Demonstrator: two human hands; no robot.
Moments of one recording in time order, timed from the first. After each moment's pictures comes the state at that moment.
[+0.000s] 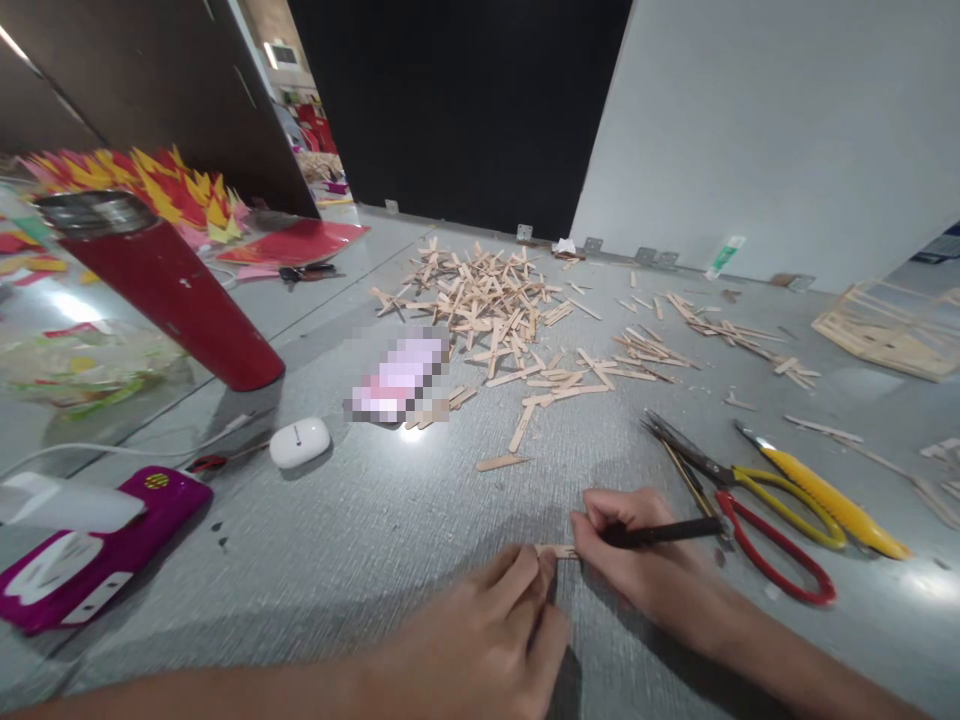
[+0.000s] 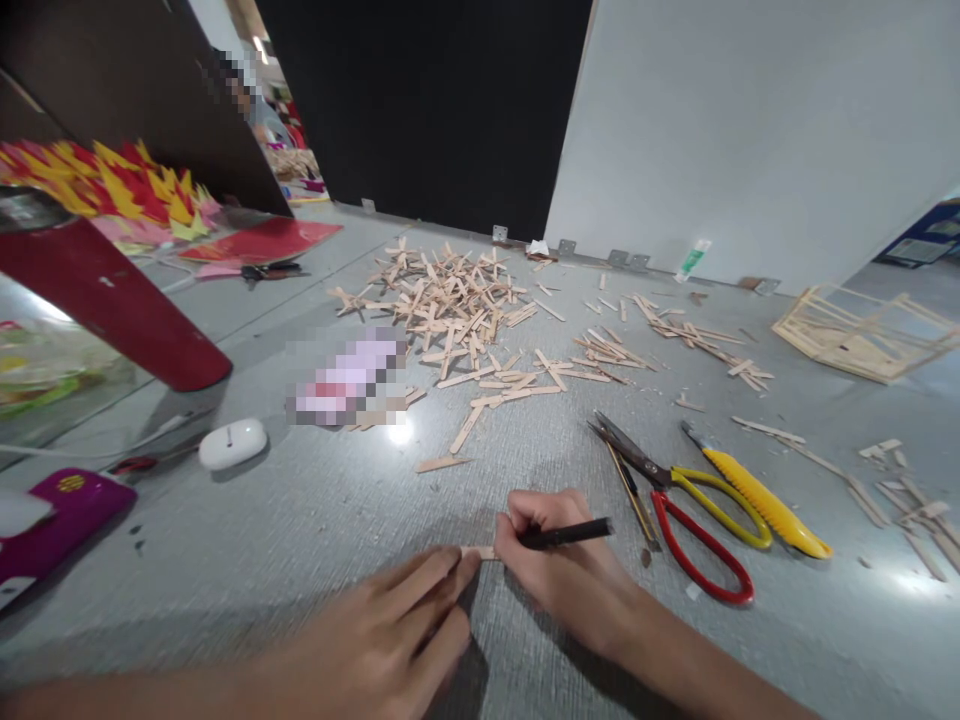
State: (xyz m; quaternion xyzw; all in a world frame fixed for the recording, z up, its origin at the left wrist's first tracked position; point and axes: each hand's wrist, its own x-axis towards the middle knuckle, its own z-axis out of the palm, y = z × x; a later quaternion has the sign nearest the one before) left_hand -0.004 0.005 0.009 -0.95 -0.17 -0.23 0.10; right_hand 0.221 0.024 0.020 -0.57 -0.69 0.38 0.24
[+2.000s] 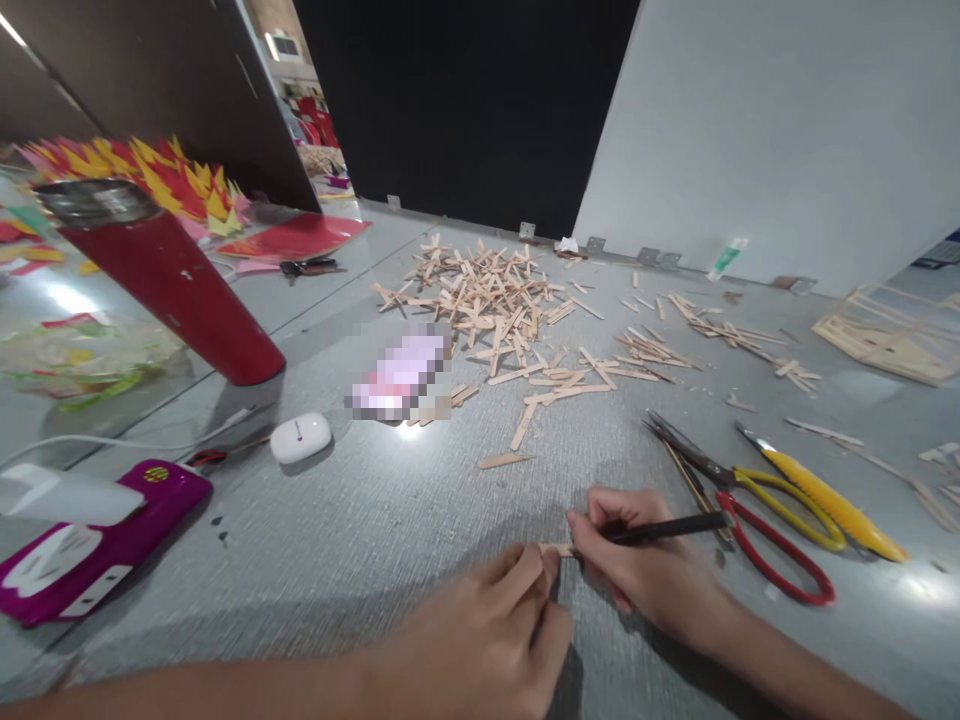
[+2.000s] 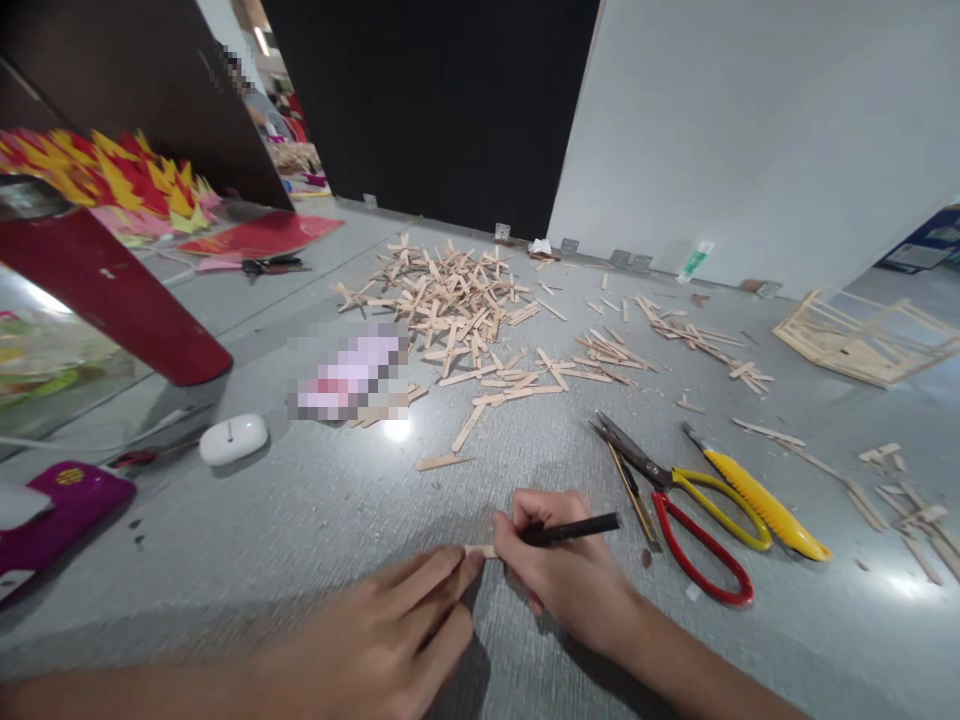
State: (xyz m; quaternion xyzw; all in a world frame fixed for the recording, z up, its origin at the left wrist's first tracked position) left_hand -0.005 0.006 0.010 -0.96 -0.16 -0.22 0.11; right_hand 0.215 0.024 0.012 -0.58 -0.61 0.47 0.26
